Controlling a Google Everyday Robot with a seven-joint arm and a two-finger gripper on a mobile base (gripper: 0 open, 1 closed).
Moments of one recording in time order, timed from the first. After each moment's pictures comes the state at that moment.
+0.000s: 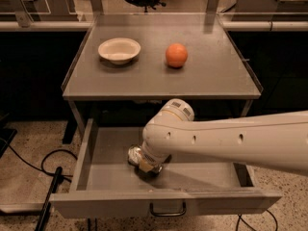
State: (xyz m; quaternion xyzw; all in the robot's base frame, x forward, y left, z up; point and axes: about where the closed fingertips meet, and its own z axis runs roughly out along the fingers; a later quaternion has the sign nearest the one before) arm 0.506 0.009 0.619 -0.50 0.85 0.01 0.17
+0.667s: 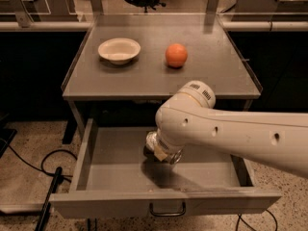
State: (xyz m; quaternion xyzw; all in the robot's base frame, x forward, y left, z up) arm 0.508 -0.041 0.673 -0.41 0.90 -0.02 0.16
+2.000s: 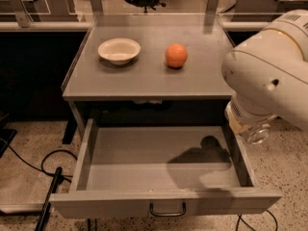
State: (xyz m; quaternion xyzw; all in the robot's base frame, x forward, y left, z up) arm 0.471 -0.242 0.840 -0.13 0.96 -0.18 0.16
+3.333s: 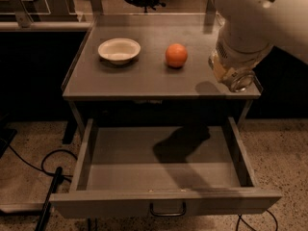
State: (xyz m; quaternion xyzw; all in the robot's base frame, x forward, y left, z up) arm 0.547 -0.195 0.943 -0.15 0.94 -0.16 0.25
